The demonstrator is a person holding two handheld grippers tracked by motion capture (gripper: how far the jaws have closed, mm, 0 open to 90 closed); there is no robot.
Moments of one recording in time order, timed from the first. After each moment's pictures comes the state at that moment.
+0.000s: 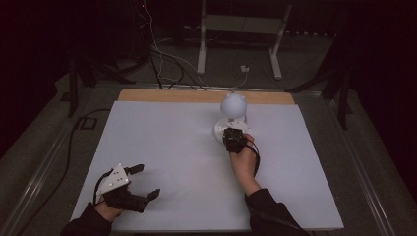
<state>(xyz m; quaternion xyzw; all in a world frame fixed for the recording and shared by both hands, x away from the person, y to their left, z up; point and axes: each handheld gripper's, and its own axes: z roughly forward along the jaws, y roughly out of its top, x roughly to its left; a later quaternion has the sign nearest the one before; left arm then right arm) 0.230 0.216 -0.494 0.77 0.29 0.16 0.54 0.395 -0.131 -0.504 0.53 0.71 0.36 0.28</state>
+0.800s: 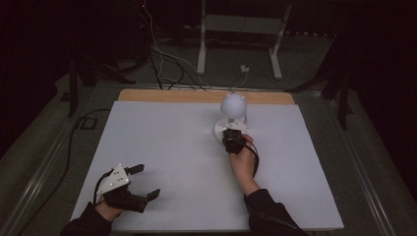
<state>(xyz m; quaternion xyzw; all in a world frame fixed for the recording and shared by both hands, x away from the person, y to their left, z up) 0.230 0.215 -0.494 0.78 0.29 0.16 0.54 0.397 -0.130 -0.510 0.53 0.72 0.35 0.29</state>
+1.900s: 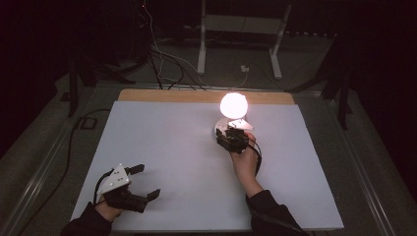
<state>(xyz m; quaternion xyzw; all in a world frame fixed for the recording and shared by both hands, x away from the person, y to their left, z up) 0.231 0.215 -0.494 0.78 0.29 0.15 0.54 0.388 -0.136 -0.490 0.49 0.71 0.42 0.27</state>
